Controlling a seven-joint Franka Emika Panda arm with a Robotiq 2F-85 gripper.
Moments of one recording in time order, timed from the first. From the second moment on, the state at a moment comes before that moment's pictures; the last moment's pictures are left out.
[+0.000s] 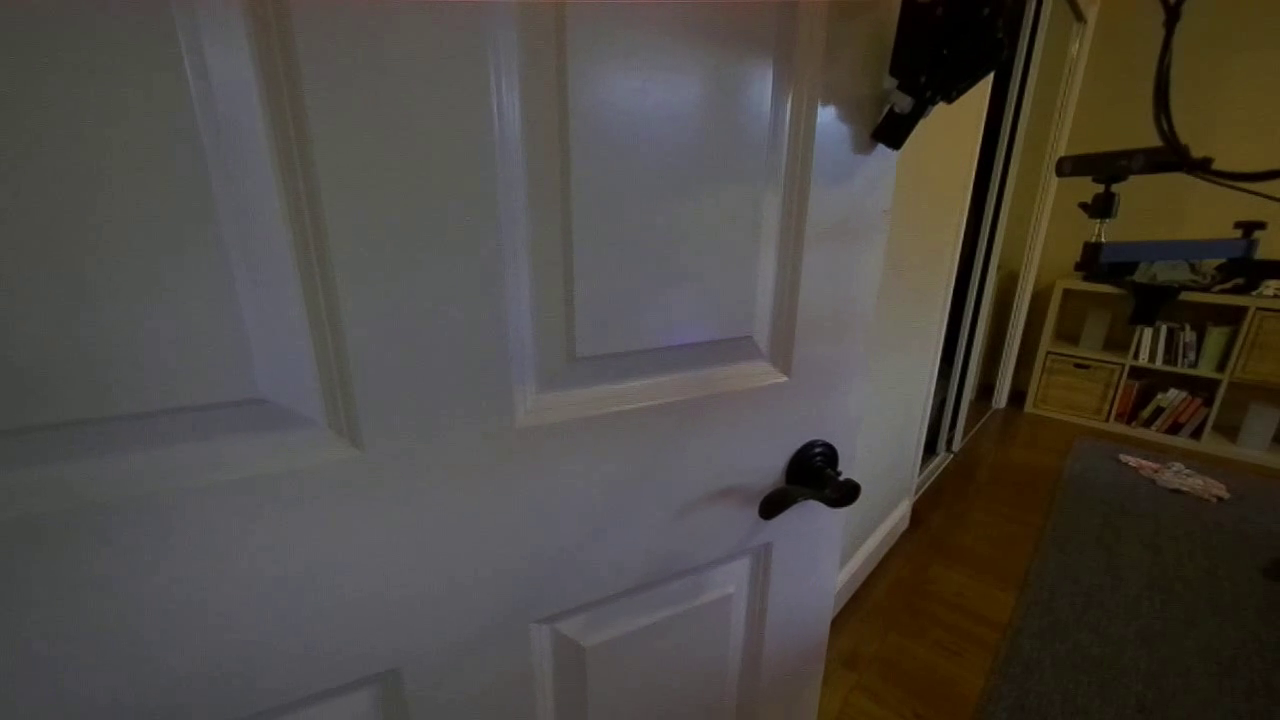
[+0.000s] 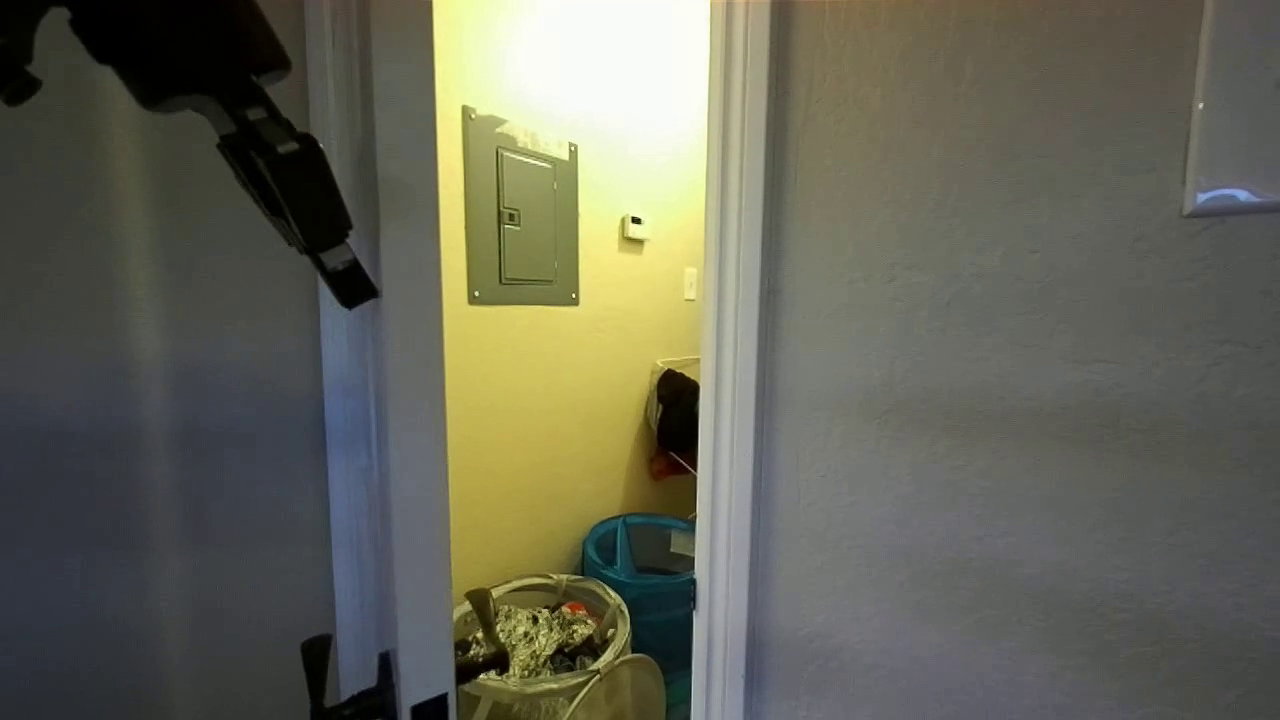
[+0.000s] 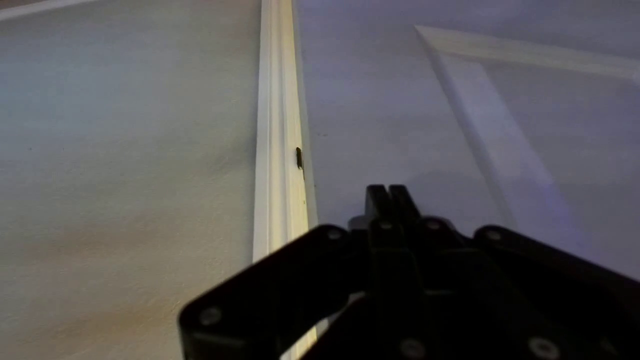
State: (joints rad) arm -0.05 -0.34 0.09 -2.30 -0.03 2.51 0.28
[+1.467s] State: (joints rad) arm -0.02 -0.07 0.04 -2.02 0.05 2.51 0.13
